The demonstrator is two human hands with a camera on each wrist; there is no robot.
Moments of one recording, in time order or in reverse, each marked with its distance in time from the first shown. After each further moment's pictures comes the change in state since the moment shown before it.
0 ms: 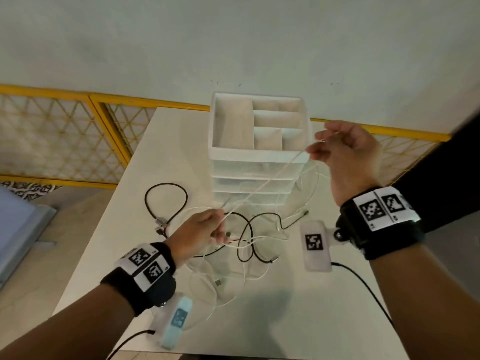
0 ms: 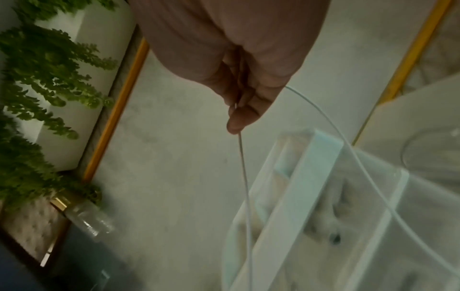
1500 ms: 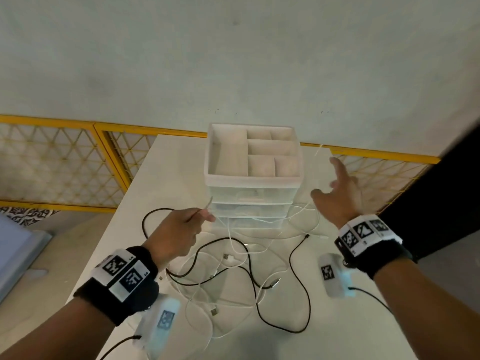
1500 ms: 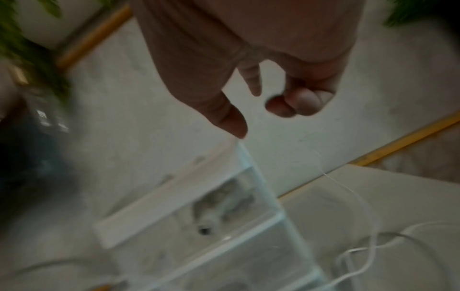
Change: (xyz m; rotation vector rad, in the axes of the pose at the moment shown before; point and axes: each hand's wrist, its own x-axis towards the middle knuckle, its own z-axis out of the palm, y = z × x) left_hand 0.006 0.044 -0.032 -0.021 0.186 0.023; right_hand 0.026 0.038 -0.034 -0.851 -0.102 0.059
